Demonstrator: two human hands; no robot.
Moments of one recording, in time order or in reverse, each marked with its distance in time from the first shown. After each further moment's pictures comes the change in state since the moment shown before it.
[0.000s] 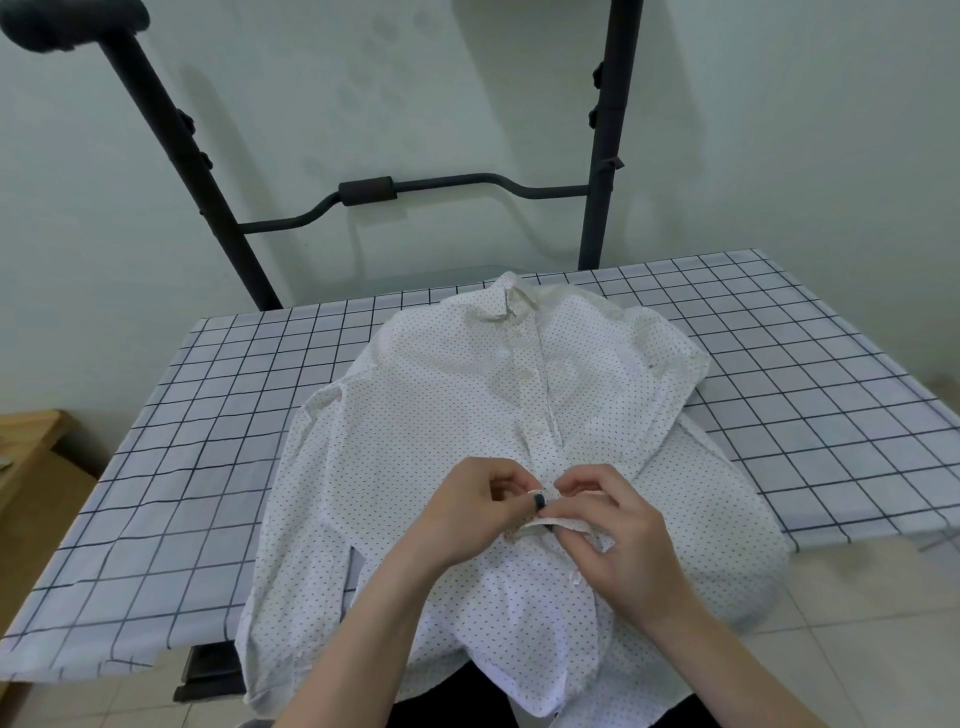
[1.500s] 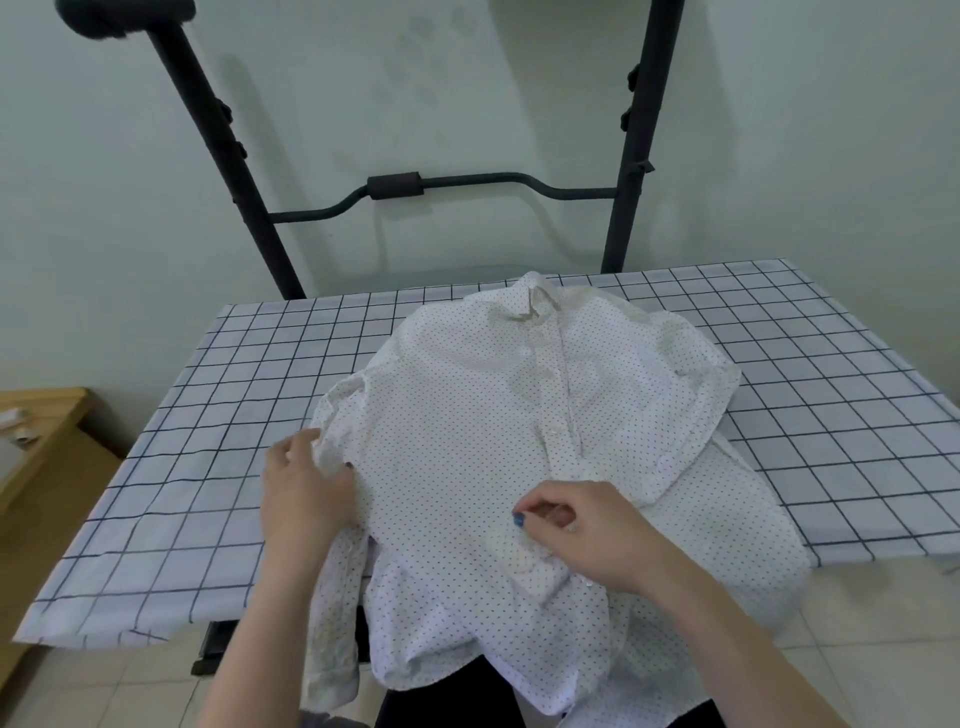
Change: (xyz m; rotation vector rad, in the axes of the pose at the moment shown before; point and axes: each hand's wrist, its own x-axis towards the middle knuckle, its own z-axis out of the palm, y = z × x) left_hand -0.034 -0.081 -0.095 0.364 0.821 -0.428; right_hand 0.040 -0.036 0.005 -0.003 -0.568 0.455
